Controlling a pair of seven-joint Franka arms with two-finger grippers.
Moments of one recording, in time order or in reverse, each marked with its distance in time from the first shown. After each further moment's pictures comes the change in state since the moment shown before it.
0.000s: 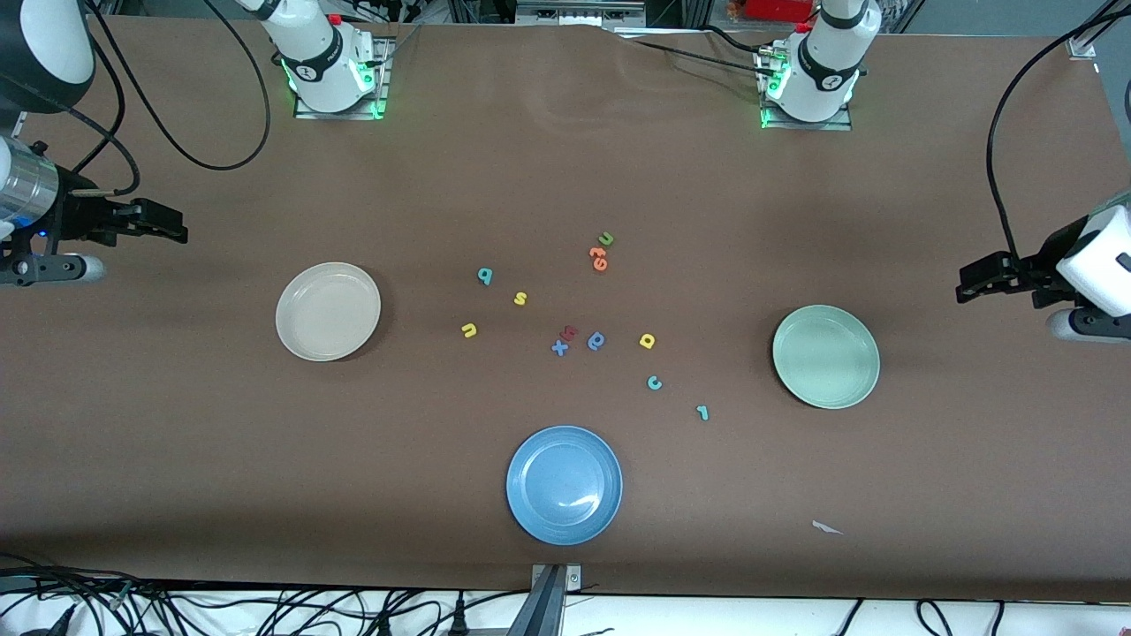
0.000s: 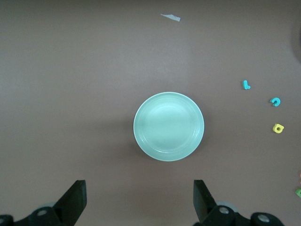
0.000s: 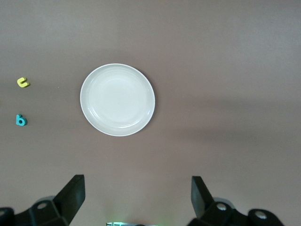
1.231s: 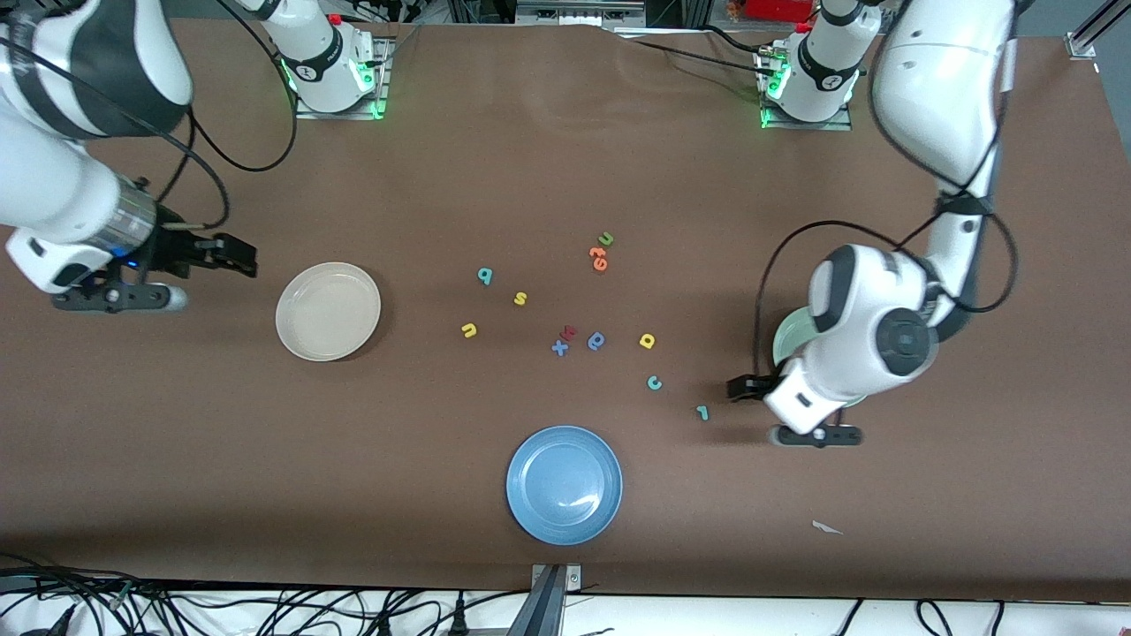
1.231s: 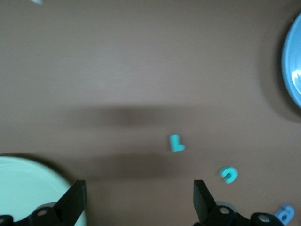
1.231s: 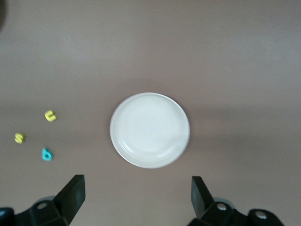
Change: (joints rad) left arm -0.264 0.461 -0.036 -0.022 -0.175 0.551 -0.282; right arm 0.006 0.064 0.148 -0.055 0.015 0.215 0.225
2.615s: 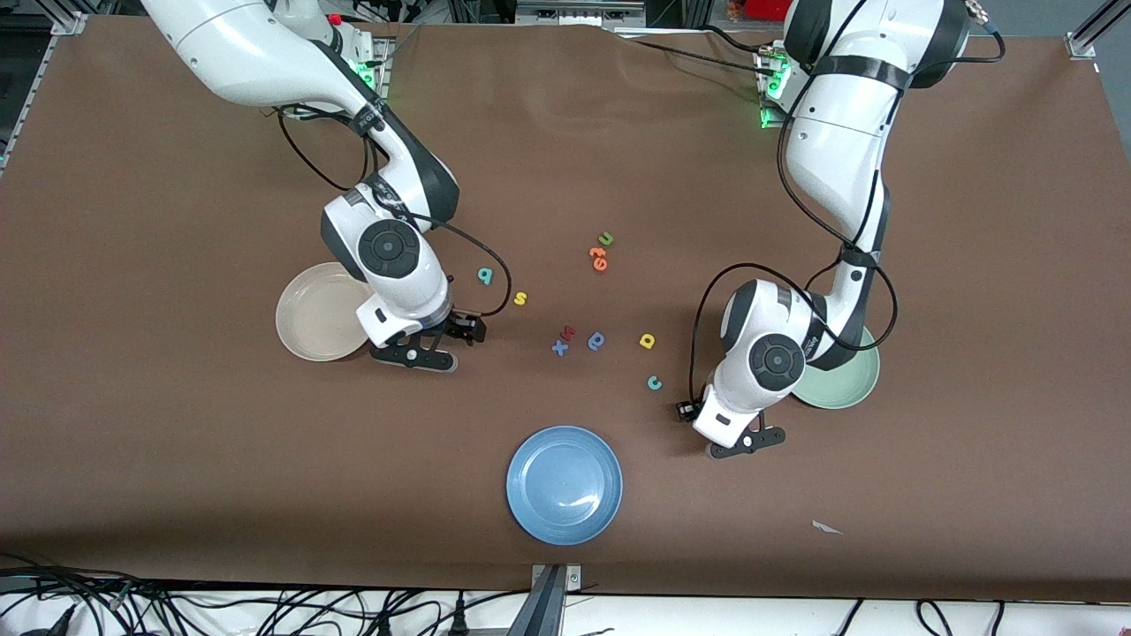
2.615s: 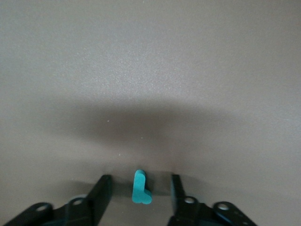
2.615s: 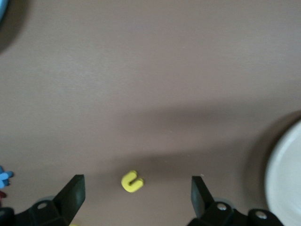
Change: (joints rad) left arm -0.125 0.234 0.073 0.147 0.004 0.086 -0.328; right arm 0.130 0.467 0.286 0.009 -0.356 0.486 0.705
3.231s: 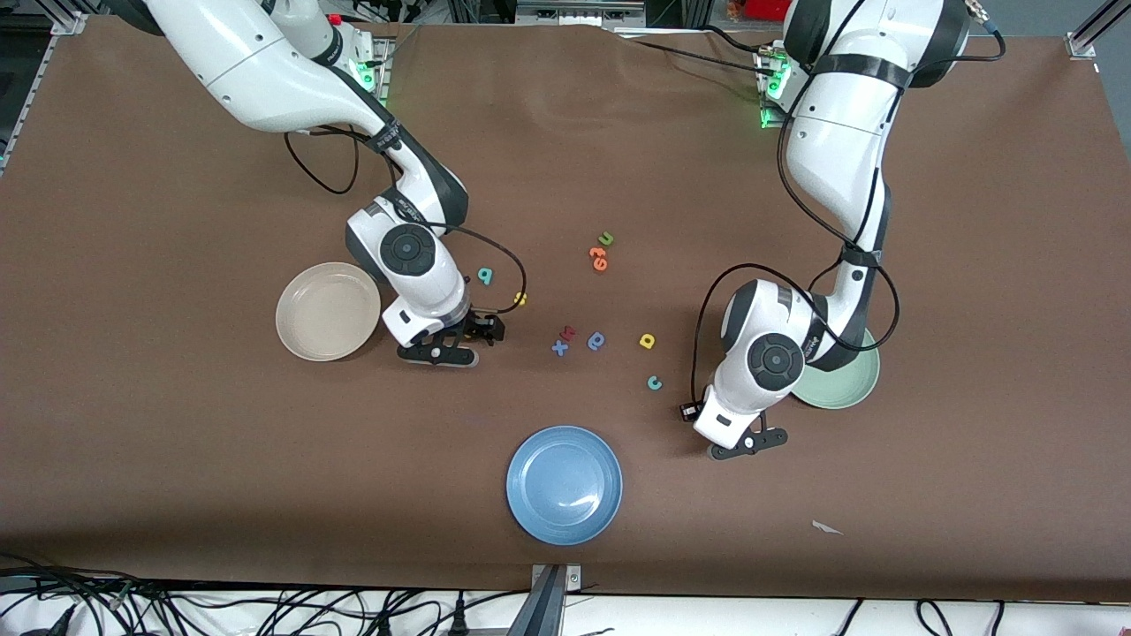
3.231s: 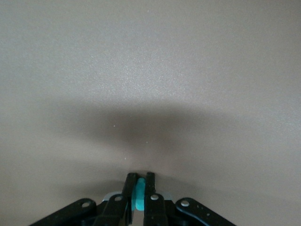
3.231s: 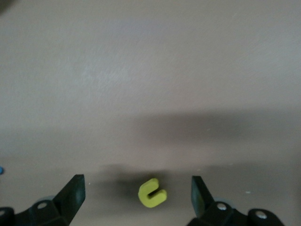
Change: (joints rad) left arm -0.001 0.000 0.006 0.005 0.023 -0.007 -0.003; right arm 0.000 0.061 0.008 -0.110 -0.051 0.223 0.016
